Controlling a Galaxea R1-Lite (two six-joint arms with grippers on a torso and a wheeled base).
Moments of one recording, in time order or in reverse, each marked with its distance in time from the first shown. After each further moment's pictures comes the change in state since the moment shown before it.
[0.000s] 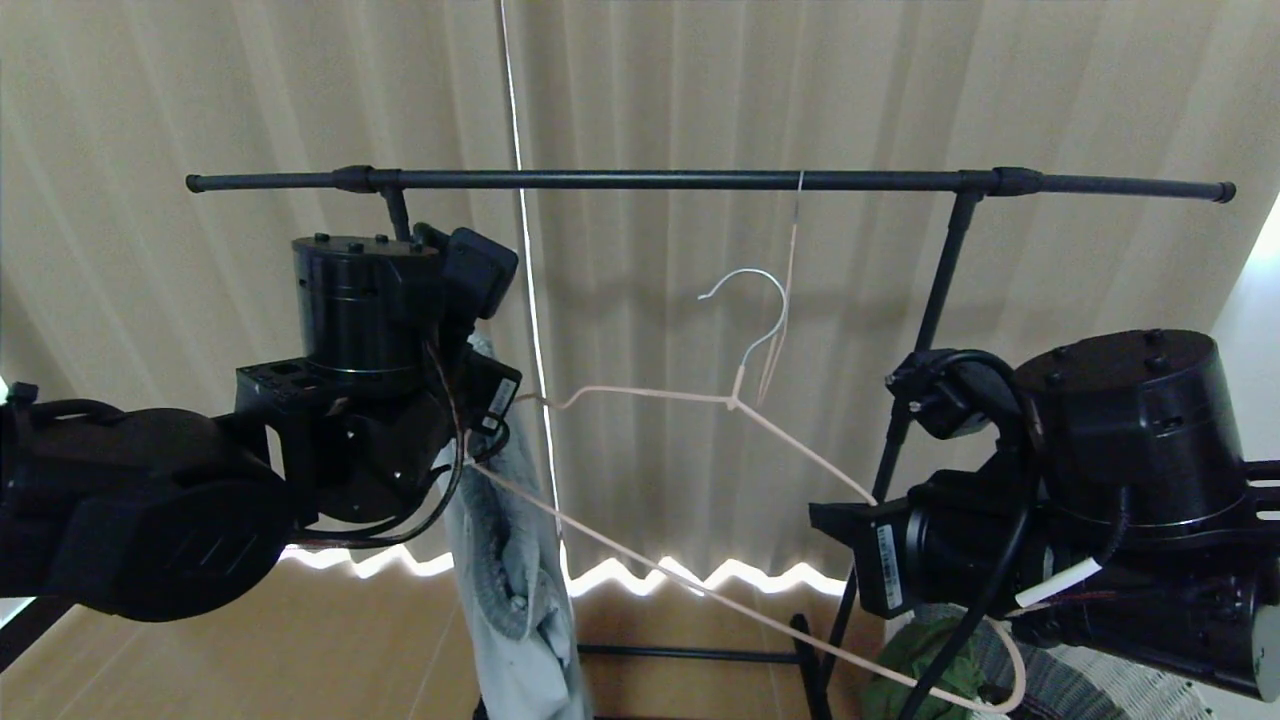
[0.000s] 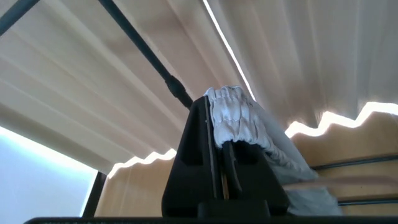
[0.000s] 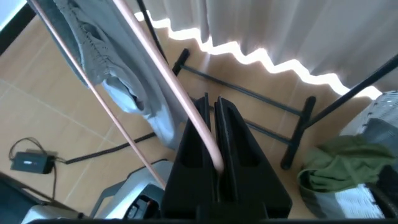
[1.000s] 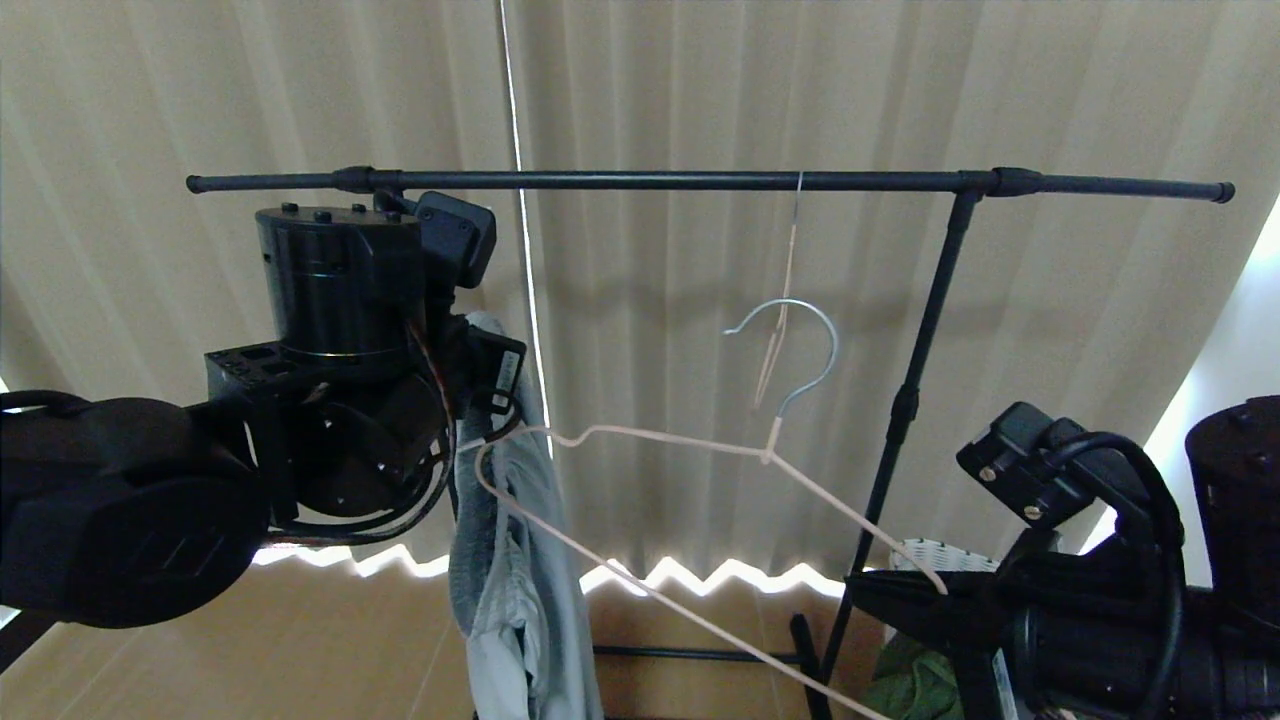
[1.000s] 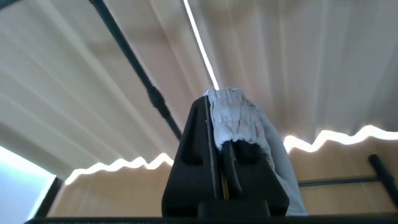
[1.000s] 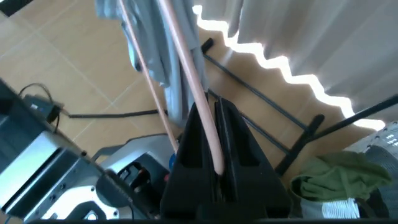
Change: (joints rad) left arm -0.026 -0.035 -0.013 0.001 -0.020 -0.133; right arm 0.043 -0.171 0.142 0.006 0.116 -0.170
